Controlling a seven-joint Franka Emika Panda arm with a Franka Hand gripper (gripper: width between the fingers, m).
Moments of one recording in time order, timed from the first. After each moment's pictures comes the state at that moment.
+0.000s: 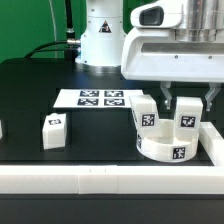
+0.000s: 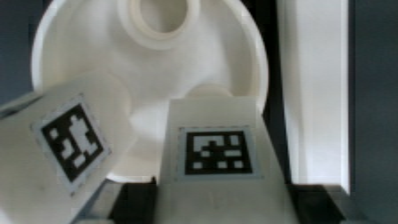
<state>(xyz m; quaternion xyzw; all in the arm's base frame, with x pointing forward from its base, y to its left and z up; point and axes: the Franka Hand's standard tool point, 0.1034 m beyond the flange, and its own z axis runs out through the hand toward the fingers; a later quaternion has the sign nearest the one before) 0.588 0.095 0.078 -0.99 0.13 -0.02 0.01</state>
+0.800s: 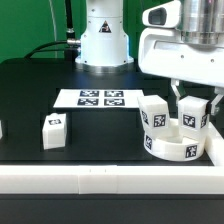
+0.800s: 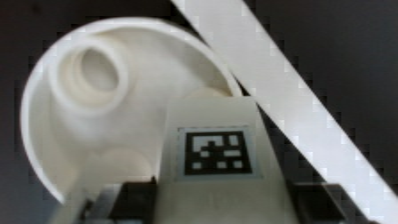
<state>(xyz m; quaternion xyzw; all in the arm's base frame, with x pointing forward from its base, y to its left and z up) 0.583 0.114 0.074 -0.91 0.41 -0.01 0.01</state>
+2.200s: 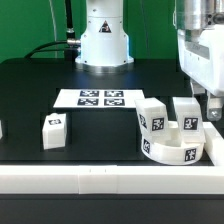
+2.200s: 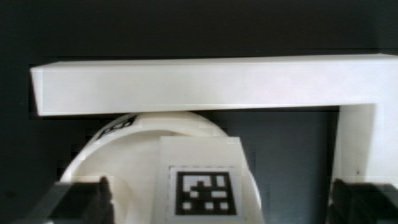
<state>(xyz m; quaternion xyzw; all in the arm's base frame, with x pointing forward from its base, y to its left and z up) 0.596 0.121 0.078 -0.69 0.72 -0.02 0.07</state>
